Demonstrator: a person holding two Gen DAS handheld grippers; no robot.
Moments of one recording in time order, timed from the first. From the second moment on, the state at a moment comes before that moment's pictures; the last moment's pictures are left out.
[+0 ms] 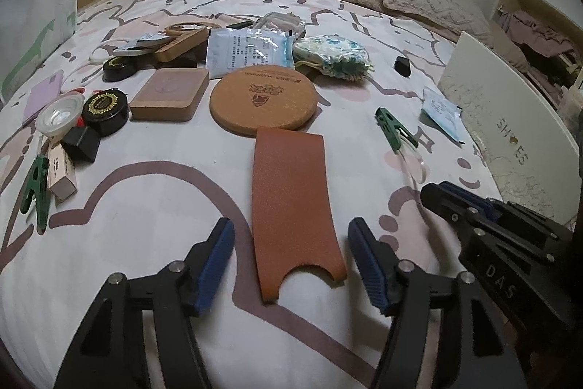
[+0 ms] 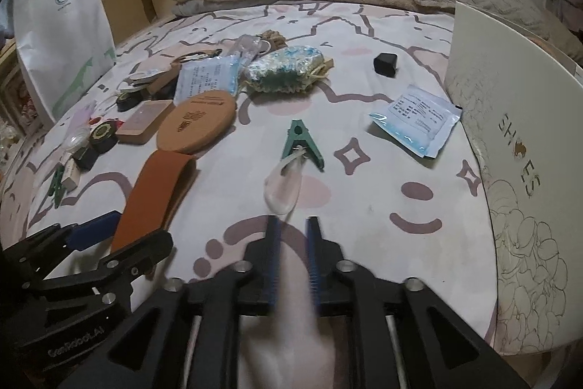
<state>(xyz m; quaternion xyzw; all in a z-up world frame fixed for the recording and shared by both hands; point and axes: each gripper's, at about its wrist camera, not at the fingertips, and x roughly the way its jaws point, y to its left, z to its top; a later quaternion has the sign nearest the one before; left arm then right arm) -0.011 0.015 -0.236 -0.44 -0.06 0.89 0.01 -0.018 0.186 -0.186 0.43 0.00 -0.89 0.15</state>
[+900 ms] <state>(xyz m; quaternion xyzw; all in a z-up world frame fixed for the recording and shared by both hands) -0.024 0.023 -0.250 -0.43 -0.01 0.90 -0.01 -0.041 0.180 -0.189 0.41 0.02 -0.90 0.16</state>
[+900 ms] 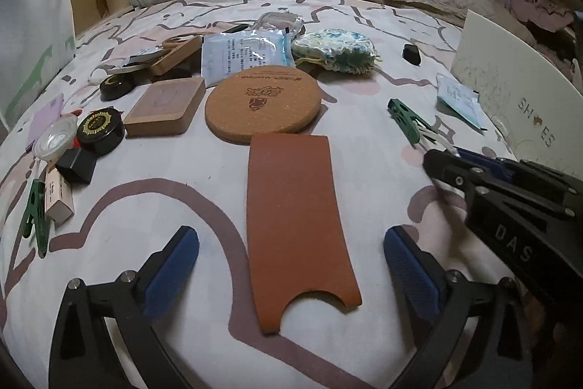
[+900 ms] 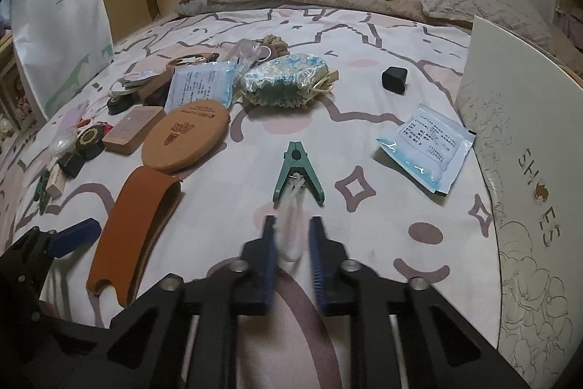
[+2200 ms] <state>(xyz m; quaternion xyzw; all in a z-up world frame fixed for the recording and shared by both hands) -0.024 0.034 -0.255 -0.42 0.03 0.91 -0.02 -0.035 0.166 -0.188 0.41 0.06 -0.89 0.17</state>
